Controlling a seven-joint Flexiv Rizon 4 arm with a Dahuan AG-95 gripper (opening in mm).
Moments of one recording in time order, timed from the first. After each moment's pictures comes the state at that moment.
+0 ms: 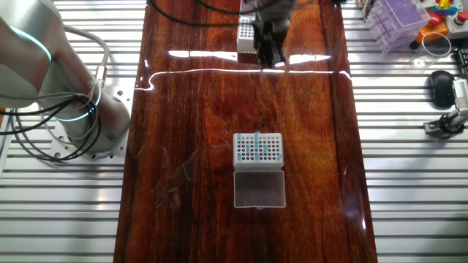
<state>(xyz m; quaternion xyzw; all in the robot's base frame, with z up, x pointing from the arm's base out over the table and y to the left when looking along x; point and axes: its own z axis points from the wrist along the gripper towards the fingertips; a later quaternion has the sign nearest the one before) 0.425 0.108 0.149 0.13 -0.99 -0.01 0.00</state>
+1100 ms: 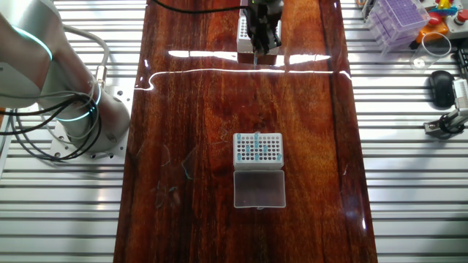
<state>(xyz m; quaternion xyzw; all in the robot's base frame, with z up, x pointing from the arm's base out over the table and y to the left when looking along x) 0.415 0.126 0.154 0.23 -0.97 -0.02 0.02</state>
